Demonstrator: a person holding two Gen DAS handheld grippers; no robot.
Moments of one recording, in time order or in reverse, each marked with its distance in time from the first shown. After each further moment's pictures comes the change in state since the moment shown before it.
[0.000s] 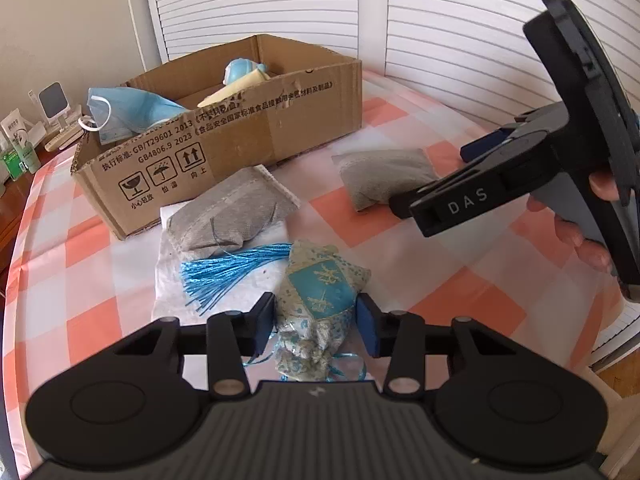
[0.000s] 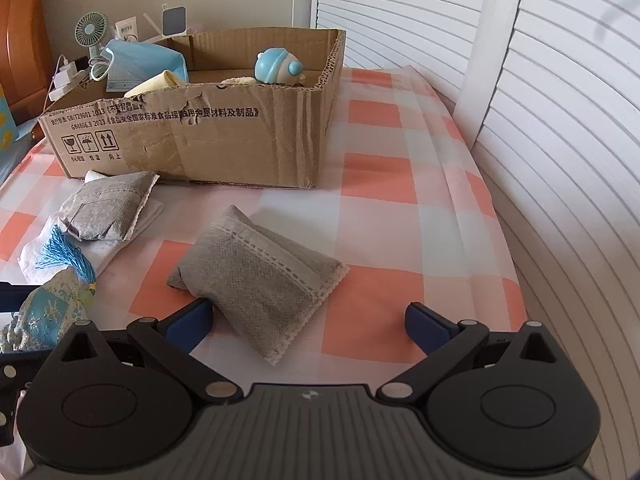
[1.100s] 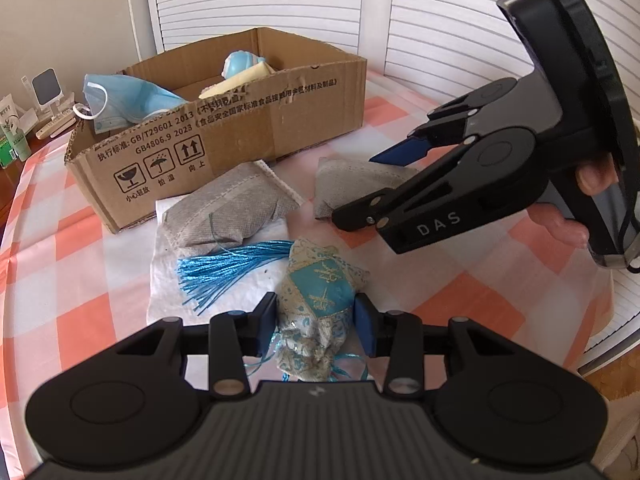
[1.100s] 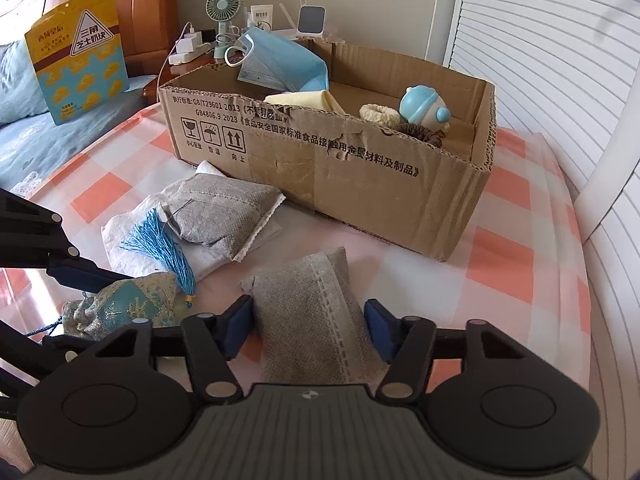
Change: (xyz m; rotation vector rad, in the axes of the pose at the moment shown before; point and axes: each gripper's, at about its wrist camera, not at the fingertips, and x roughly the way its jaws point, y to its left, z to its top) left arm 0.003 0.007 0.001 -0.025 0.013 -0.042; right arm 0.005 0.033 0.025 -0.293 -0.034 0.256
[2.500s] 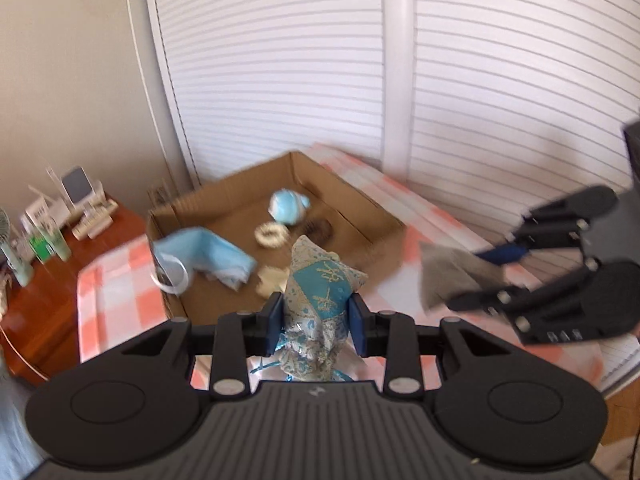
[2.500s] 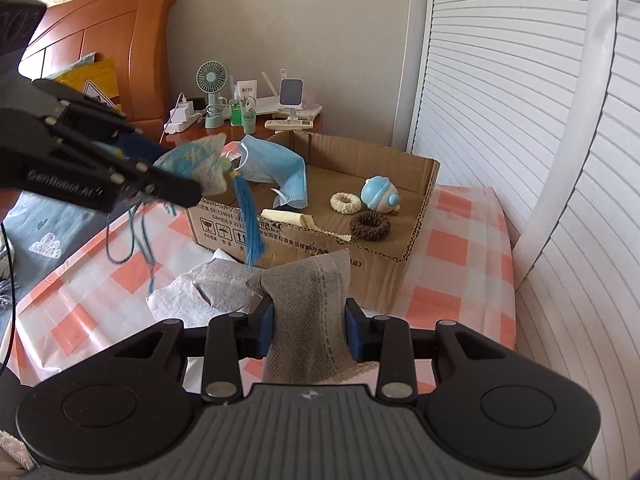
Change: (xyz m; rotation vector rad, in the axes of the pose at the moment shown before) left arm -0.068 0.043 0.116 0.070 -0.145 0.065; right arm -0.103 -0.007 0.024 0.048 -0.151 -0.034
